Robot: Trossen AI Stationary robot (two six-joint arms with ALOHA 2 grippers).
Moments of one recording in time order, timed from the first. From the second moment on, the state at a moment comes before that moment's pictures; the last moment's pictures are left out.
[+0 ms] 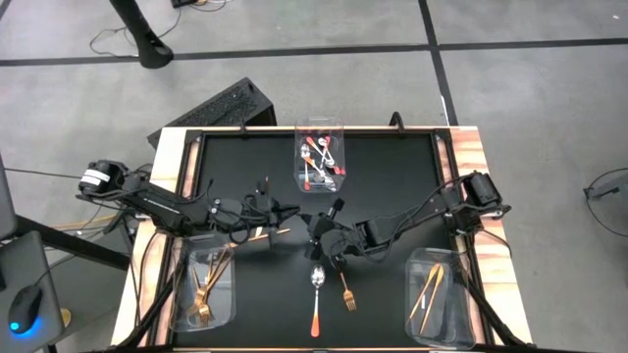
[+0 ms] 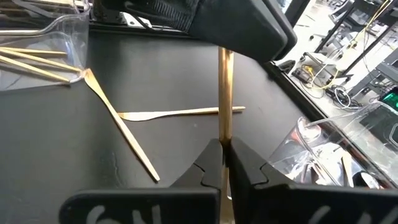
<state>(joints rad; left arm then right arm) -0.17 1.30 0.51 0.69 -0.44 -0.12 0.29 1.85 1.21 0.09 0.78 0.12</state>
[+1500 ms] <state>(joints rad) -0.29 0.73 1.00 -1.10 0.11 -0.90 0.27 1.85 1.21 -0.05 0.76 0.47</state>
